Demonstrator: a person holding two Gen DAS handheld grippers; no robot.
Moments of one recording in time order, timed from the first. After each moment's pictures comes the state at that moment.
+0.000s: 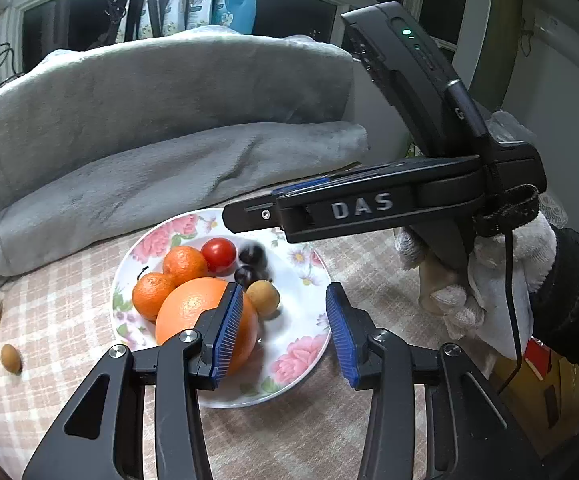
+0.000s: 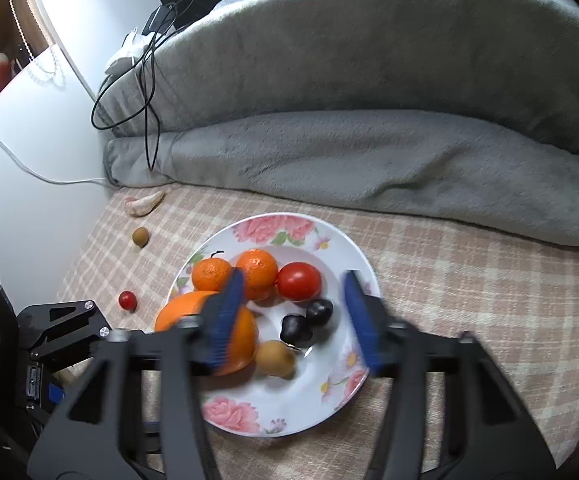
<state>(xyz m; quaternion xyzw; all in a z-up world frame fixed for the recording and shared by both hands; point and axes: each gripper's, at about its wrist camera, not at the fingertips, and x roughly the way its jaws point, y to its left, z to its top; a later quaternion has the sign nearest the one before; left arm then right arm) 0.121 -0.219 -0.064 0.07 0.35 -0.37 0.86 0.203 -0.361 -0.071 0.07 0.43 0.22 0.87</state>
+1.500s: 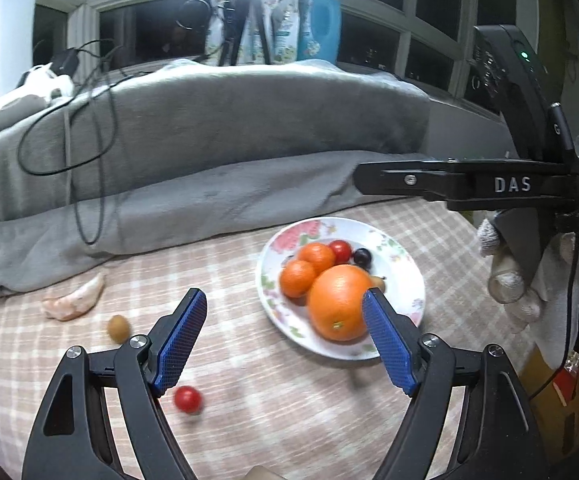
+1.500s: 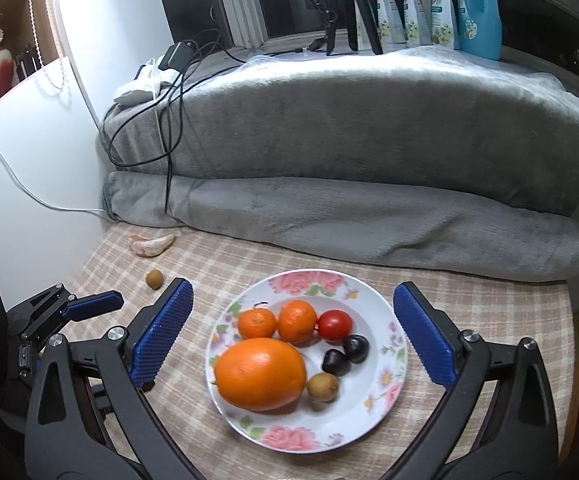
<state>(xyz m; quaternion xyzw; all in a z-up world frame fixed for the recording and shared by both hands) 0.115 -0.121 -0.036 0.05 0.33 -0.26 0.91 0.180 -0.311 -0.015 0.04 0.36 0.17 0.91</state>
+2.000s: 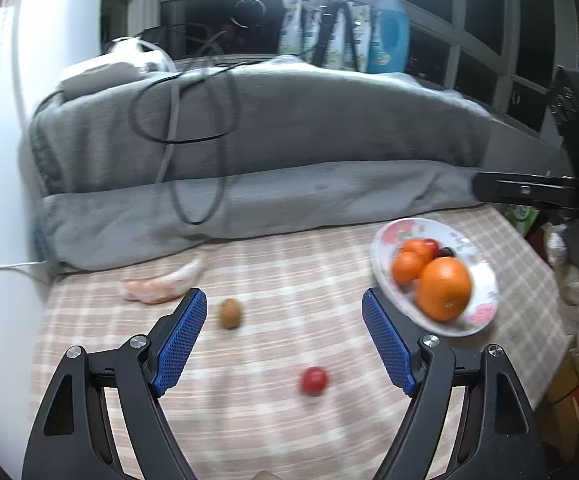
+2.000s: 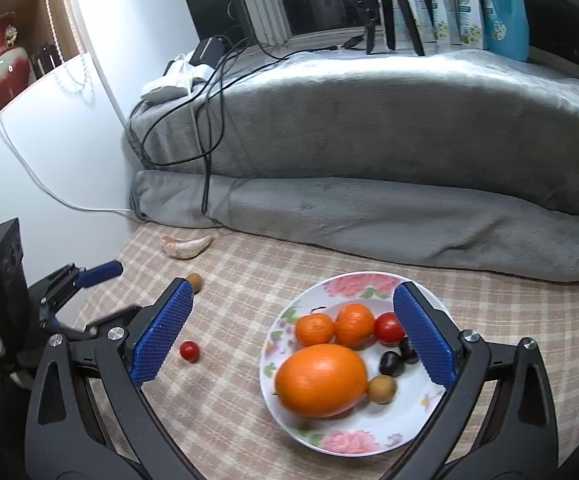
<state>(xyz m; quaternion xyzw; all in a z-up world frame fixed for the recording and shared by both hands) 0.137 -0.027 -0.043 0.04 0.33 -0.18 0.93 0.174 -0.272 -0.011 0.05 0.37 0.21 0.91</state>
